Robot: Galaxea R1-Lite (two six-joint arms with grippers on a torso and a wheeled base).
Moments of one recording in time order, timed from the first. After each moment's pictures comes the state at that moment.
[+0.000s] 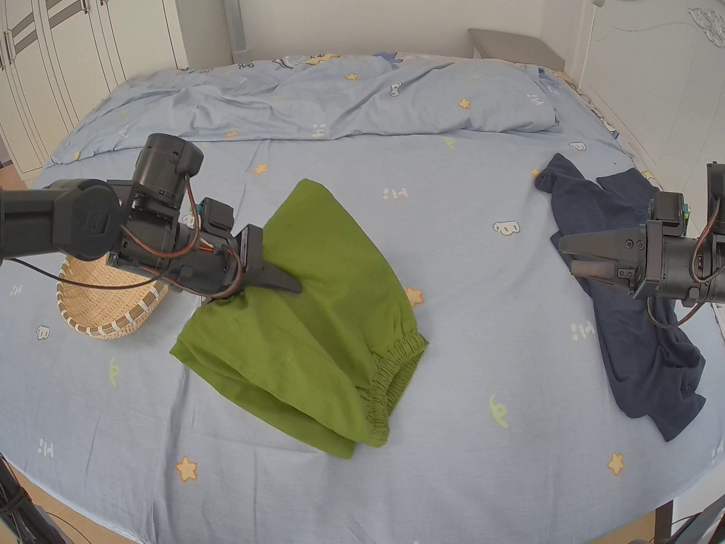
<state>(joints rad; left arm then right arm) -0.30 1.86 -1.42 0.30 -0.57 -0.43 0.17 1.44 -0.89 -0.19 0.76 0.42</state>
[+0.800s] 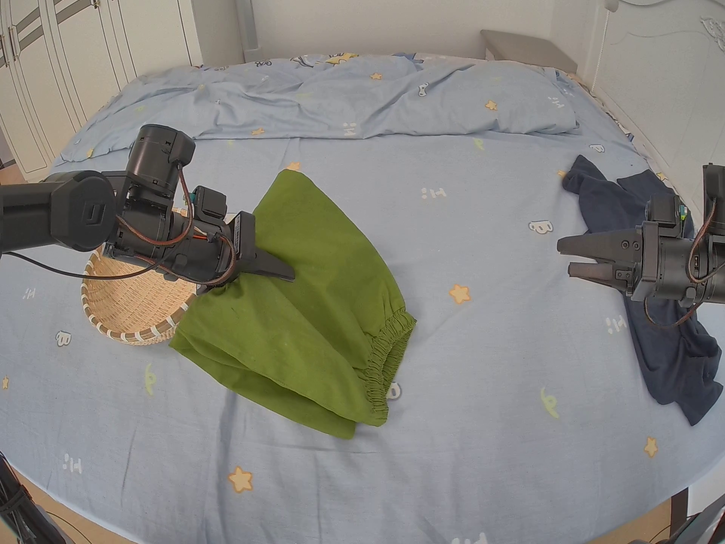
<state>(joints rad) -0.28 1.87 -1.46 0.31 -0.57 -0.42 0.17 1.46 -0.89 -0.19 0.76 0.42</state>
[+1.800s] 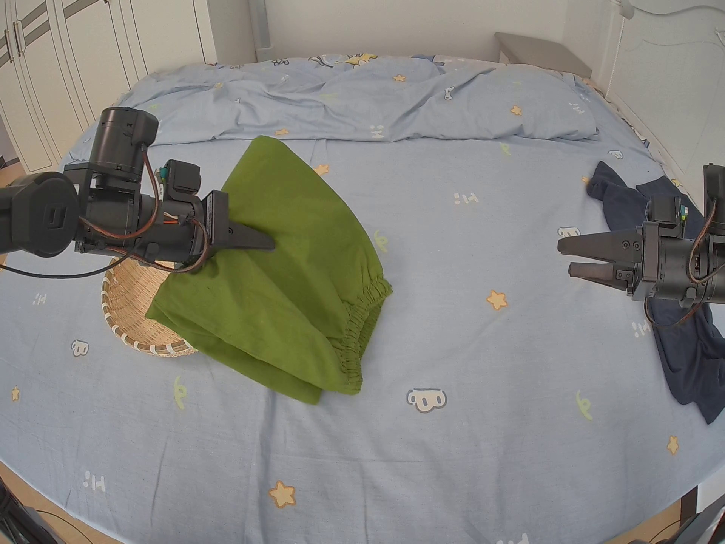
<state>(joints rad) -0.25 1.76 -1.37 0.17 -0.56 -0.32 0.17 1.46 -0.89 -0.19 0.76 0.42</state>
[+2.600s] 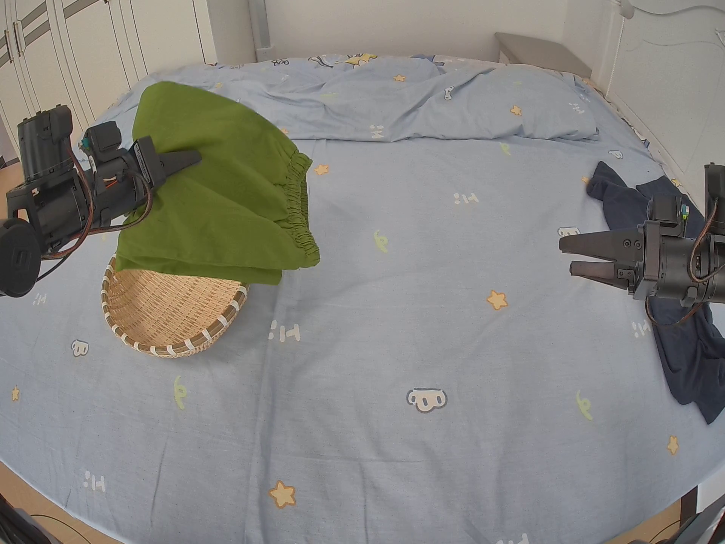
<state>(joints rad) -0.07 1.66 -1.13 -0.49 -0.45 -0.45 0.16 1.46 -0.89 -0.19 0.76 0.42</state>
